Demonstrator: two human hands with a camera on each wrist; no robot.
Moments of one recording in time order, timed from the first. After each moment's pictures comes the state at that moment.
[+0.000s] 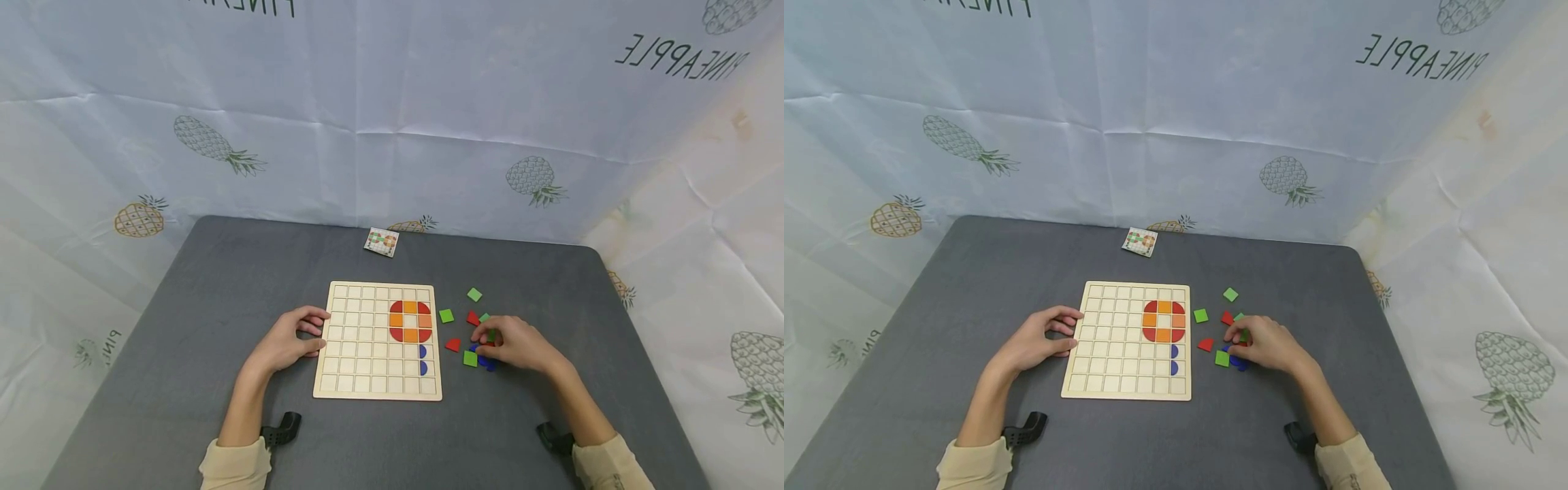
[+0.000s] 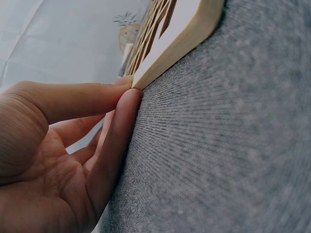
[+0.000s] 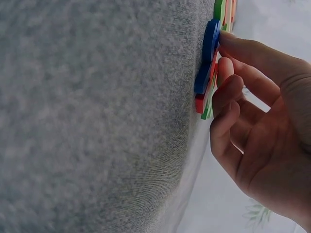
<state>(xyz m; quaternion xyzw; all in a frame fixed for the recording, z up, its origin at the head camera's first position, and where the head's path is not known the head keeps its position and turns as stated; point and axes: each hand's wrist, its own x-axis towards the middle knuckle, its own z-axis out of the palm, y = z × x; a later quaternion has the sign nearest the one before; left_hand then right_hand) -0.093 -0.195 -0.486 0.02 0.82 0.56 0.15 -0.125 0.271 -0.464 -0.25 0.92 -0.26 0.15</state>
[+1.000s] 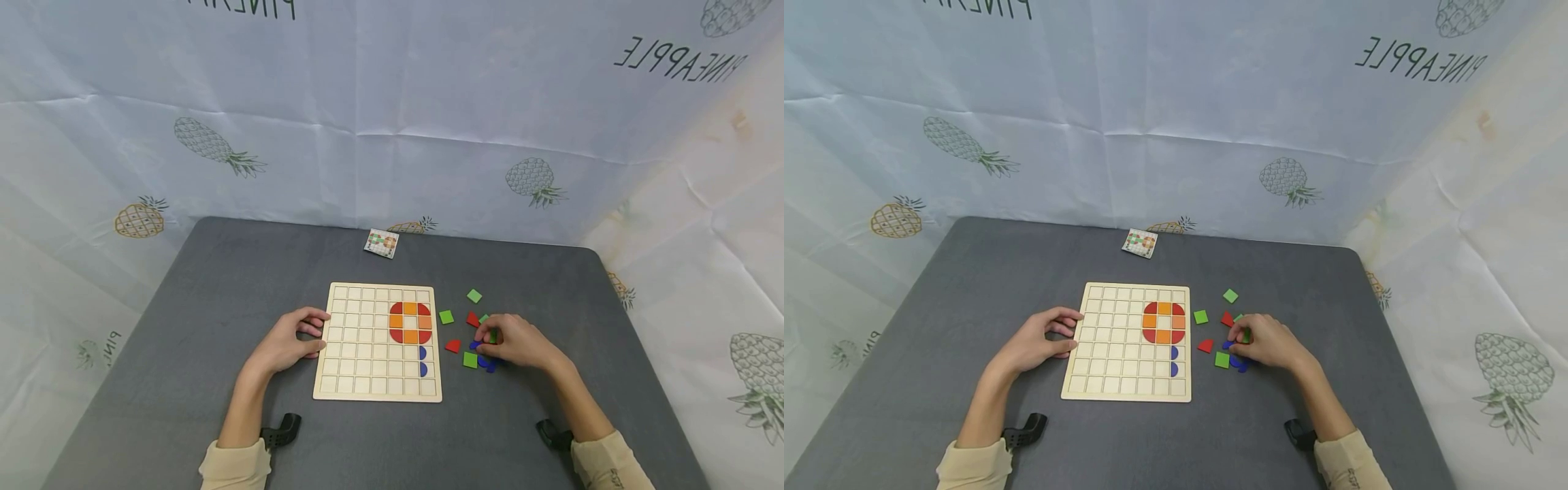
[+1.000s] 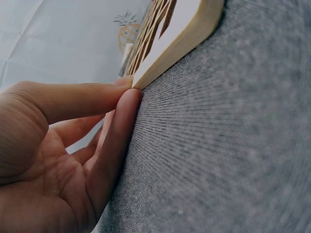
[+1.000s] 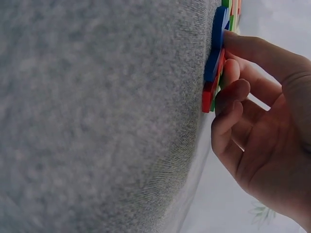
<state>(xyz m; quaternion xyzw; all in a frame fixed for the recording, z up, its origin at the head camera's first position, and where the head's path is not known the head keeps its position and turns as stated) -0.092 -0.194 -0.485 0.02 0.82 0.56 0.16 -0.133 0.277 -0.469 -0.24 0.92 -0.27 0.16</state>
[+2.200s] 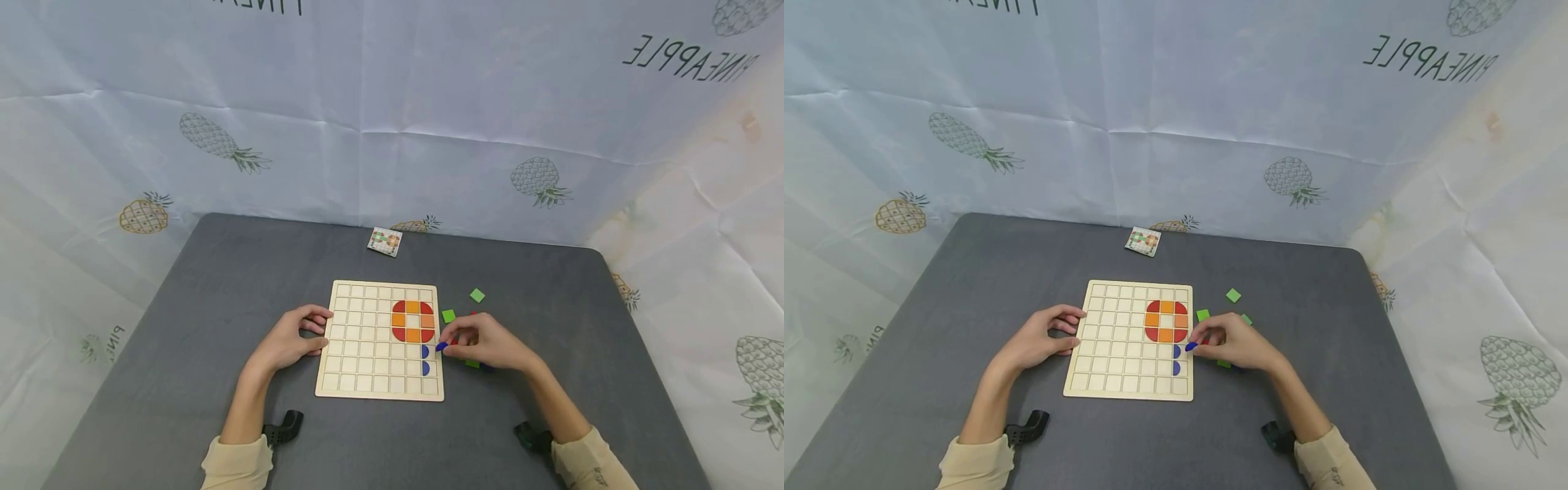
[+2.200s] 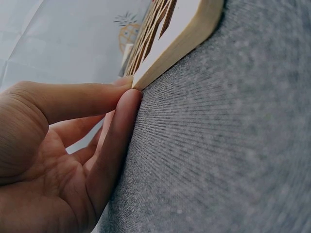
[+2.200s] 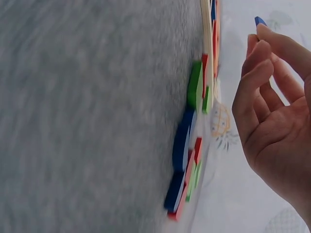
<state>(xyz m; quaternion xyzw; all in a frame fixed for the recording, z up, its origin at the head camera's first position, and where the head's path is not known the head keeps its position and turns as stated) -0.092 -0.195 -0.485 0.02 0.81 0.56 0.15 -0.129 0.221 -0.463 -0.29 0.82 -0.43 0.22</state>
